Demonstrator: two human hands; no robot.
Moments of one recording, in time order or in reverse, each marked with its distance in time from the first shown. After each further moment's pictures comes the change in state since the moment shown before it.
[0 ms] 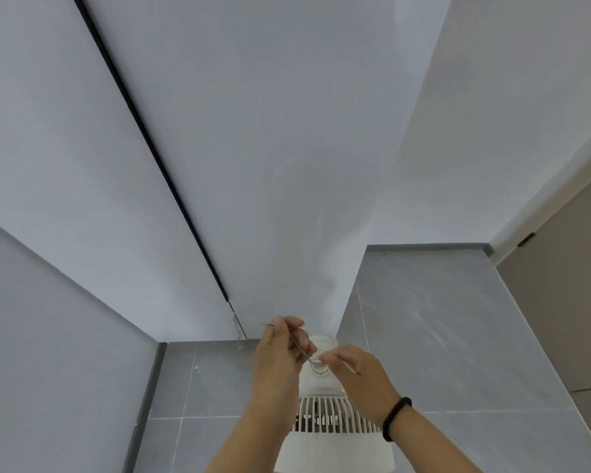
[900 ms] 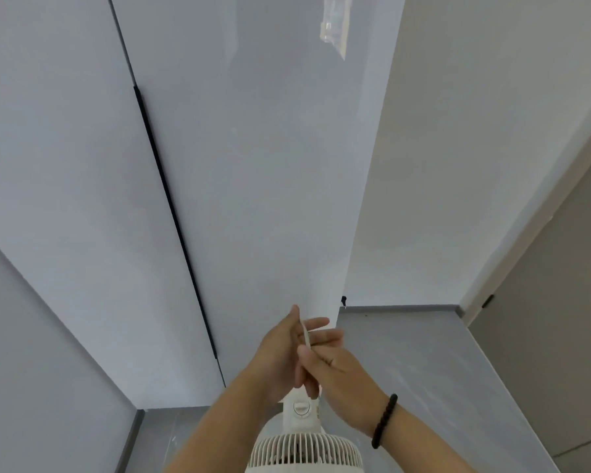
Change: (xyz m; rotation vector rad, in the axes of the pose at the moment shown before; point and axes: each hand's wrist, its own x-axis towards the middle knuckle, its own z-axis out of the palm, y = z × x) left_hand -0.036 0.090 0.049 0.188 -0.482 -0.260; right_hand -0.081 -0.148 -0.044 0.094 -0.070 -0.266
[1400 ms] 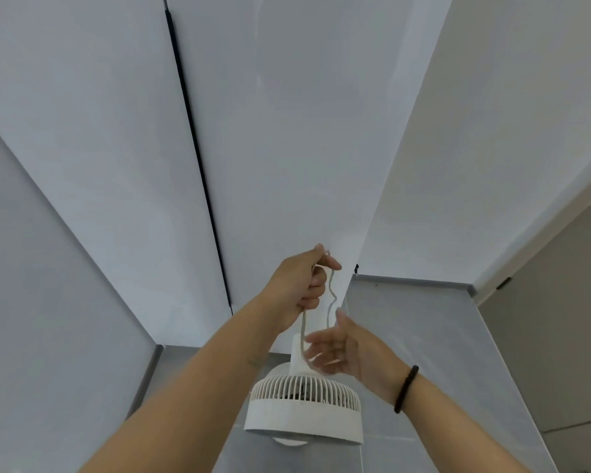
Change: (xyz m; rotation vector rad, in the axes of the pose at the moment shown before) left_hand -0.022 0.031 0.014 0.209 0.104 0.151; right_hand -0.007 0.045 -0.009 0.399 -0.228 0.394
